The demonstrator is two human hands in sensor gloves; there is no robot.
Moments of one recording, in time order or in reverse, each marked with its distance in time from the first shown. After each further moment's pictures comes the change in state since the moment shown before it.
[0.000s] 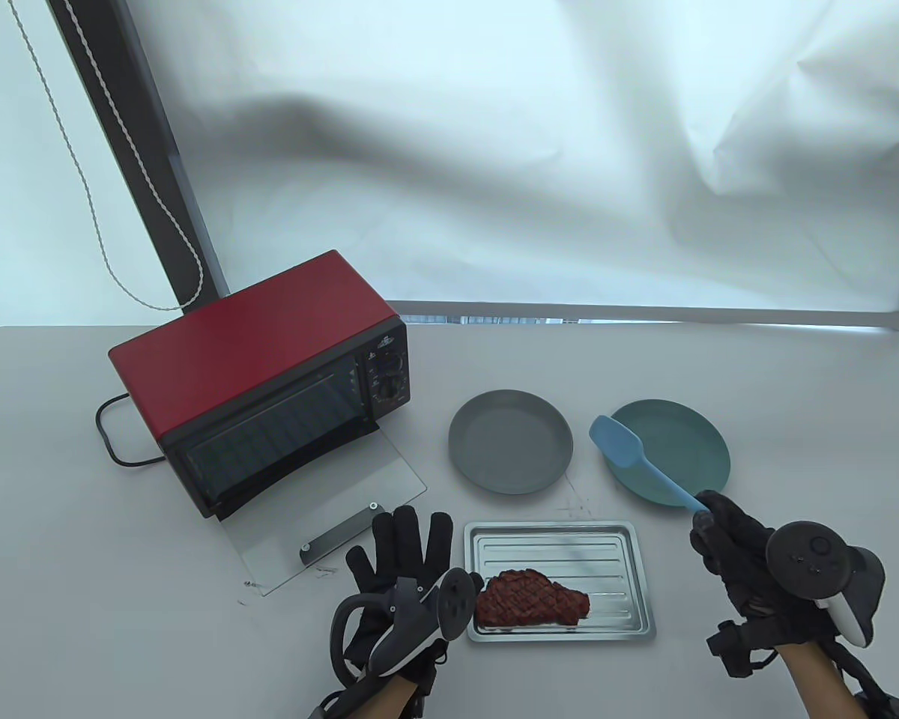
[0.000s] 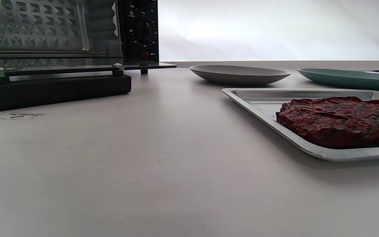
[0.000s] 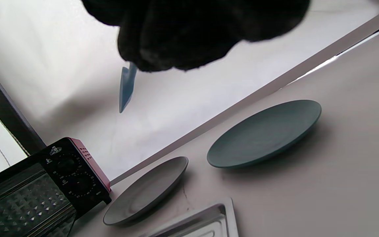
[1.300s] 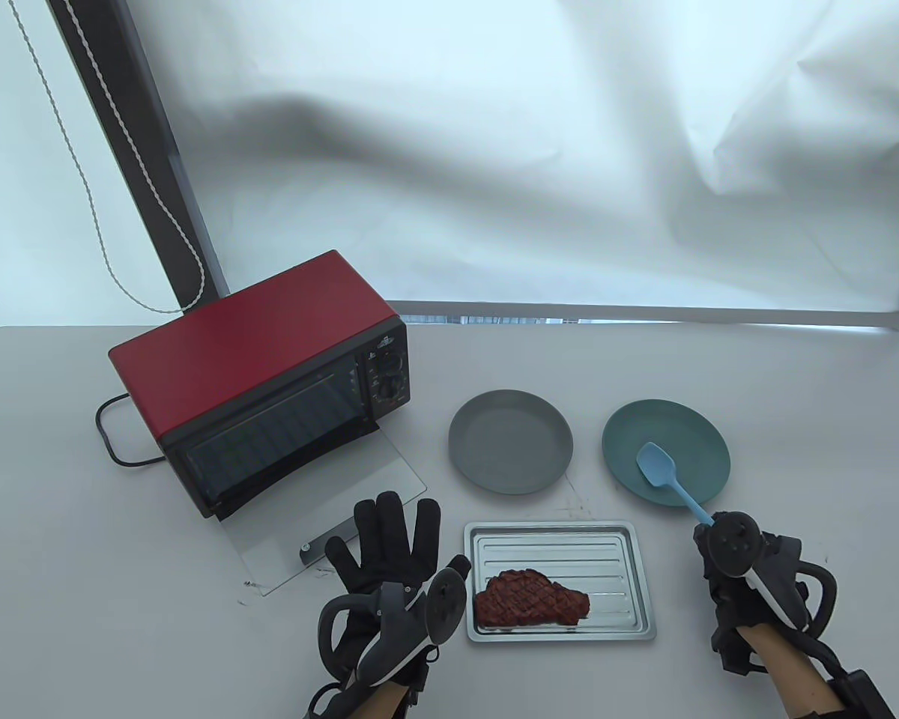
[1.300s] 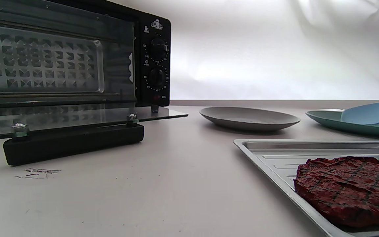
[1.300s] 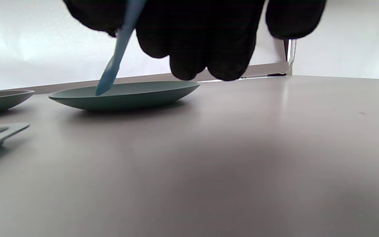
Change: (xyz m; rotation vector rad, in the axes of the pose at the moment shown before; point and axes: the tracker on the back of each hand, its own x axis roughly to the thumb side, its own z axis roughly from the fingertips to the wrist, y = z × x) left_hand -0.011 0.022 0.010 0.180 0.047 0.004; right_hand -0.036 0.056 -0.020 -0.042 0.288 0.547
